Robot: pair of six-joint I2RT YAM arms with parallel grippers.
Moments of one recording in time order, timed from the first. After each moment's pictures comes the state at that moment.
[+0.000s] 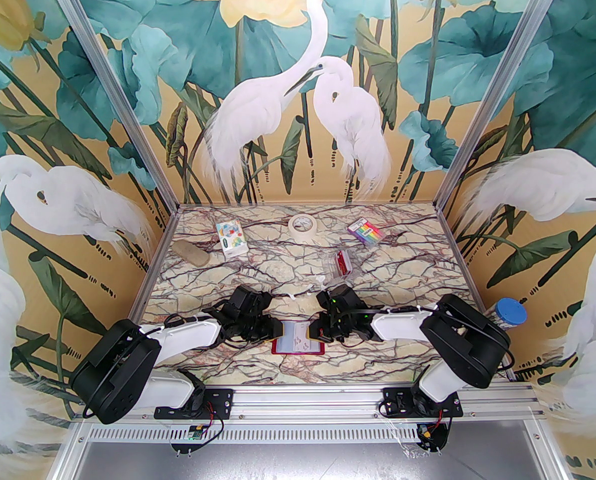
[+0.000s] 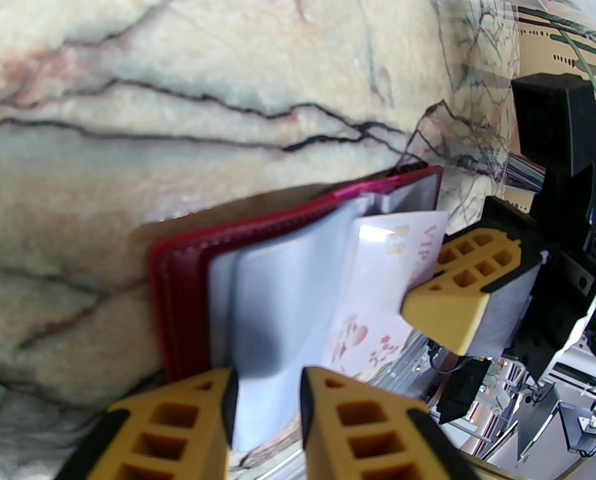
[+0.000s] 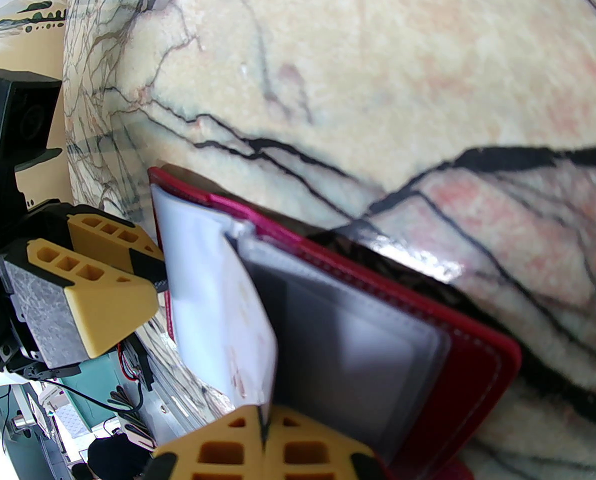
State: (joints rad) left arm -0.57 1.37 0.45 -0.12 0.55 -0.77; right arm 0.76 1.60 0.54 0.18 -0.63 0.94
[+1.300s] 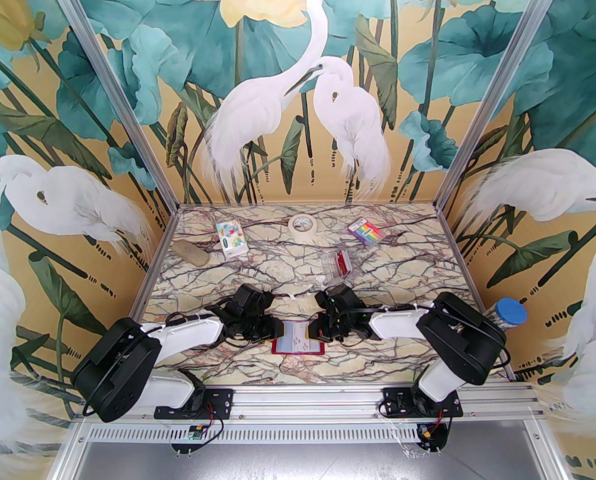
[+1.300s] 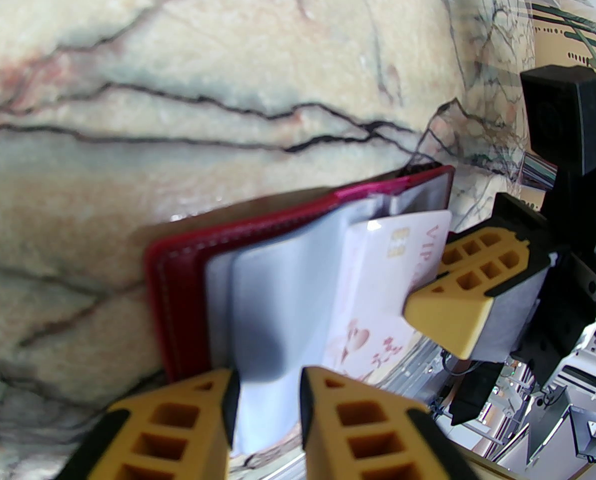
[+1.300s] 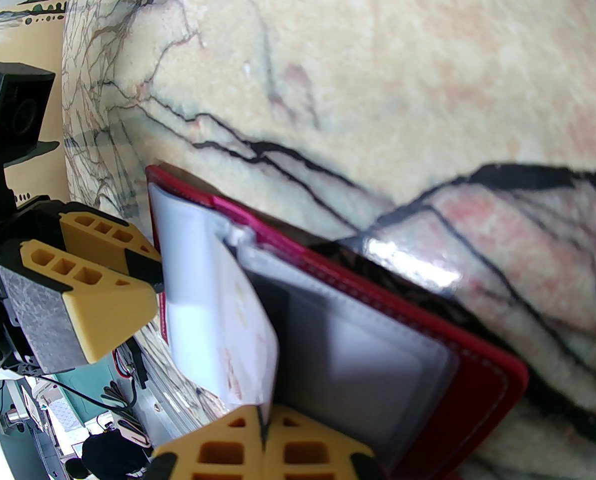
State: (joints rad) left arm -0.59 1.38 0.49 -0.18 0.51 -0.75; right arm 0.76 1.62 0.55 0.17 -0.64 0.91
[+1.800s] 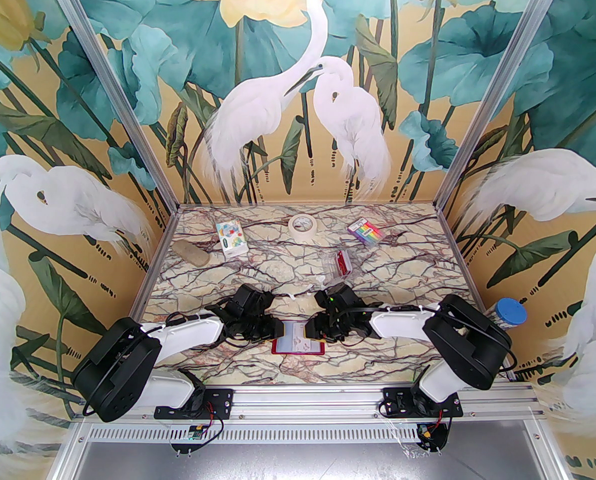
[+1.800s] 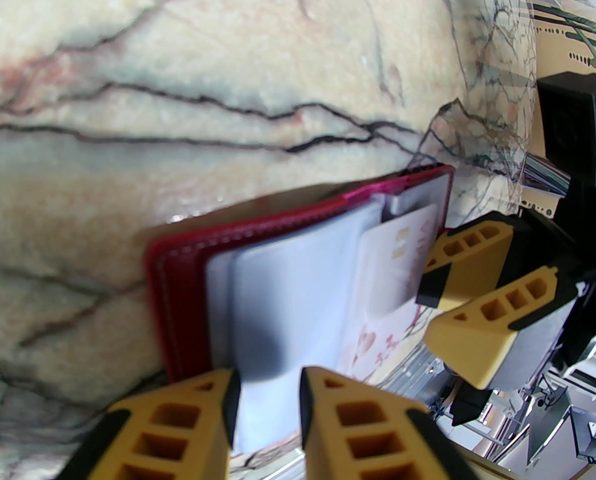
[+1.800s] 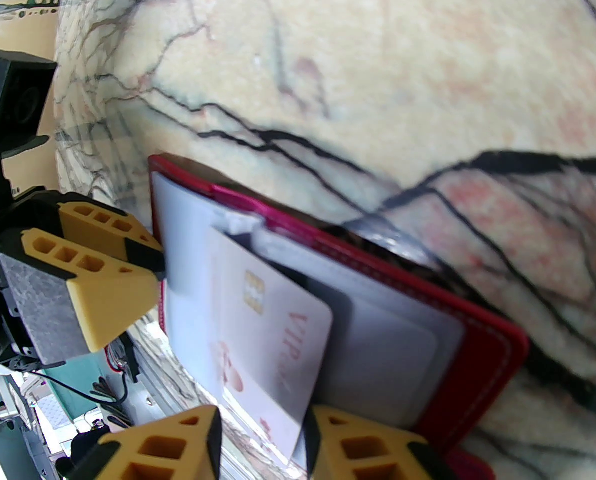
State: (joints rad) left arm -0.59 1.38 0.49 -0.18 0.50 -0.75; right arm 0.76 1.58 0.60 0.02 -0.60 0.86
